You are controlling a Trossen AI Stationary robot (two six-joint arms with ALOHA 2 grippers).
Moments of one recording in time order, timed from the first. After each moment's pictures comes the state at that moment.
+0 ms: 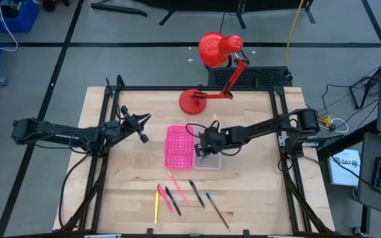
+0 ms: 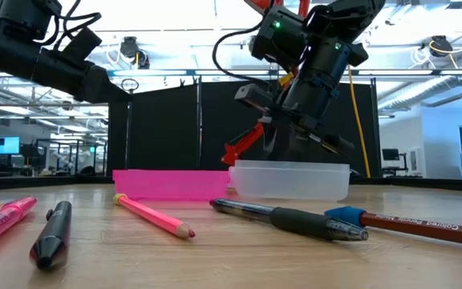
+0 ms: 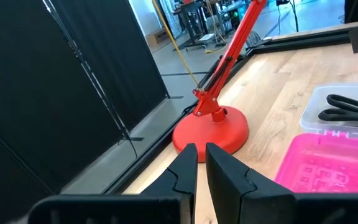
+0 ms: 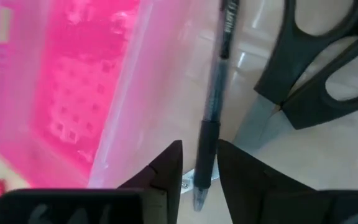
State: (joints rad) left arm 0.05 0.74 0.16 0.42 -0.63 0.22; right arm 0.02 1.79 1.04 -0.30 0.08 1.23
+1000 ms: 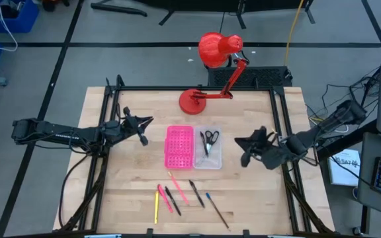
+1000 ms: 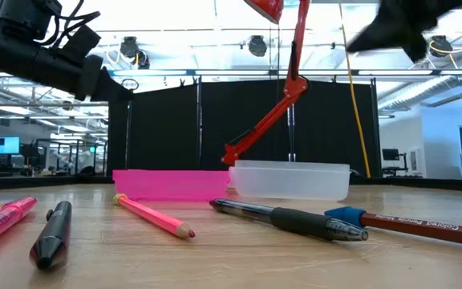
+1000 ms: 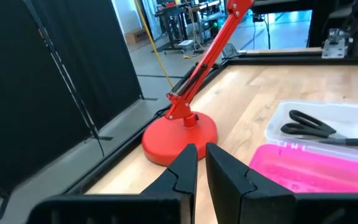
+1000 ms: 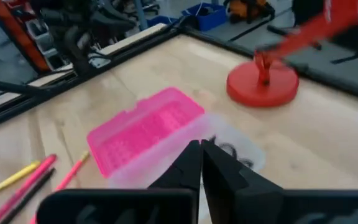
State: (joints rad) left arm 0.05 0.74 0.16 0.42 -0.53 0.08; right arm 0.50 0.94 0.62 -0.34 0.92 0.82
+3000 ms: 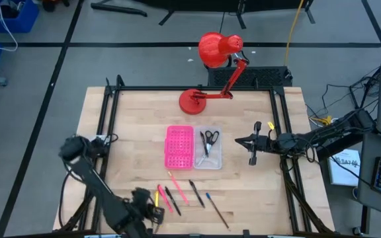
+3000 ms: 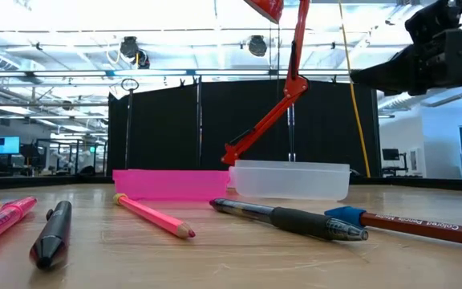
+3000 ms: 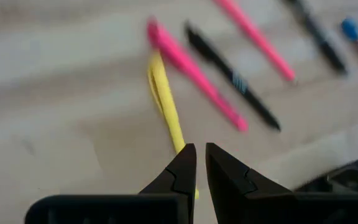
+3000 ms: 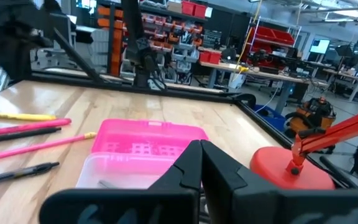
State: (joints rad) left arm -0.88 1.94 1.55 -1.09 -0.33 -2.23; right arm 0.24 0.71 0.02 0.69 0.44 -0.17
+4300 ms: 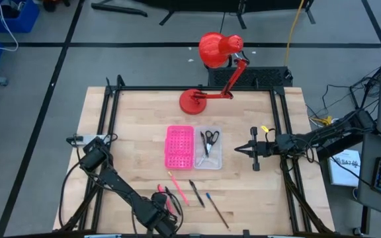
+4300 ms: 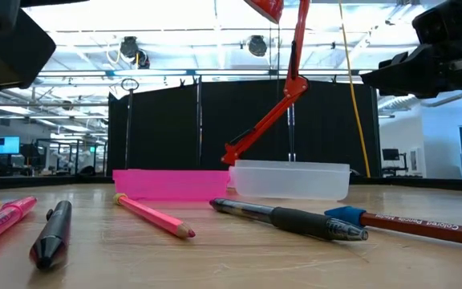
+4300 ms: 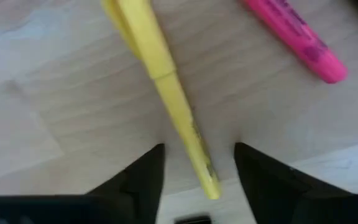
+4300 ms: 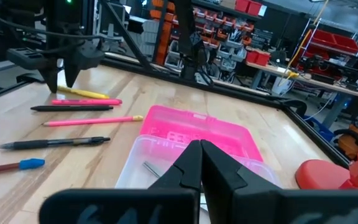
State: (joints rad) left arm -0.74 2.22 1.60 -0.99 0.14 -1.96; right arm 0.24 0.71 0.02 0.63 0.23 -0.22
